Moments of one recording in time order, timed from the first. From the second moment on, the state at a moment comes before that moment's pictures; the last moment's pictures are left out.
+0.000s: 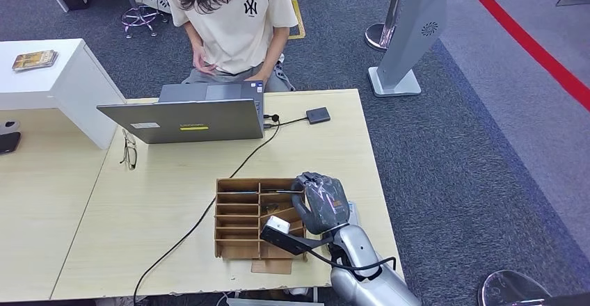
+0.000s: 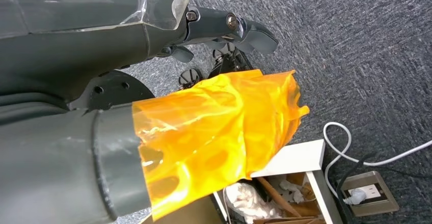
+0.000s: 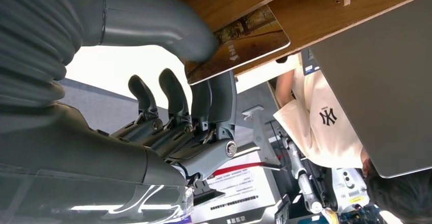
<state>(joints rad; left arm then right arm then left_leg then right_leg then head) 0.21 -0.33 0.58 -0.82 0.38 0.41 0.16 -0.24 0.06 0.62 -1.14 1.01 -0.53 0.05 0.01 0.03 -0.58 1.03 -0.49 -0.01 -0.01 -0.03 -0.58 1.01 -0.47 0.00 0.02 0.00</state>
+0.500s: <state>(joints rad) 0.21 -0.33 0.58 -0.82 0.38 0.41 0.16 -0.24 0.06 0.60 -1.14 0.86 -0.51 -0.02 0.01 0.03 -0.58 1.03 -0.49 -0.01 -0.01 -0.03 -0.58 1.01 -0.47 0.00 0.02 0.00</state>
